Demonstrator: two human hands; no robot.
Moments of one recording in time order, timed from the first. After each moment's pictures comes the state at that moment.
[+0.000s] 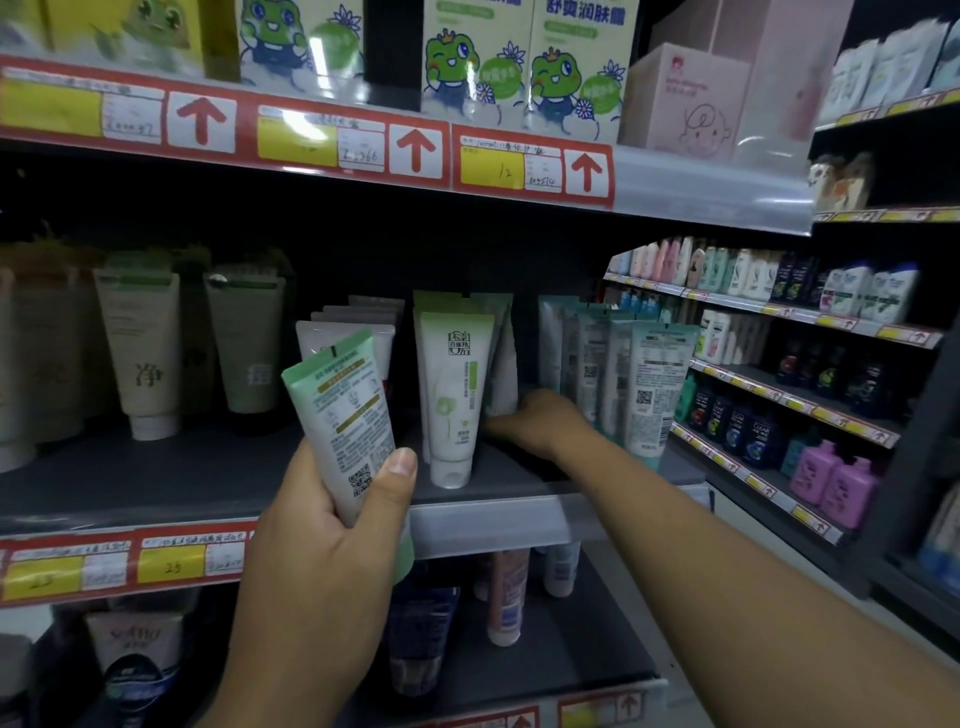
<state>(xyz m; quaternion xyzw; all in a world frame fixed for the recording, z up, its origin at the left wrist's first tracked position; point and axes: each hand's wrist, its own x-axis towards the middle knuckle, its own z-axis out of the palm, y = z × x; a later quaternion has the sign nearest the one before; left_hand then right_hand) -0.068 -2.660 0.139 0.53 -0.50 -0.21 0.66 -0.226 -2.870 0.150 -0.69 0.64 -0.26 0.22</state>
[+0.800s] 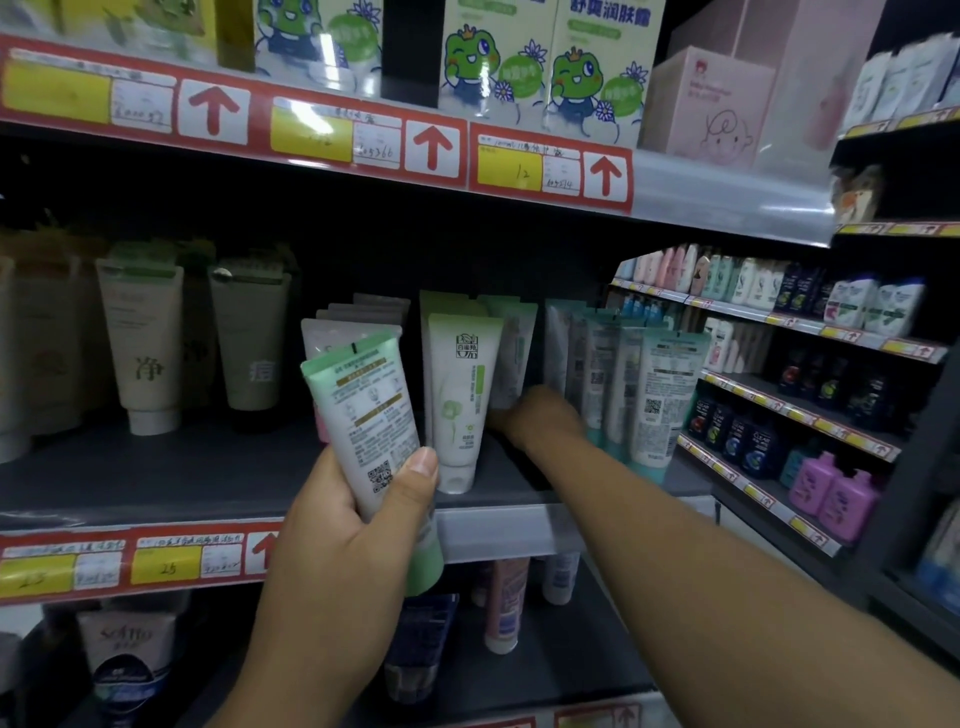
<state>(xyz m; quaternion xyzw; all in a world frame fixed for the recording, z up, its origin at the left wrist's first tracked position) -0.071 -2.667 0.141 0.48 -0.50 -0.28 0.66 -0.205 -2.878 0.157 -0.65 0.70 -0.23 0.16</state>
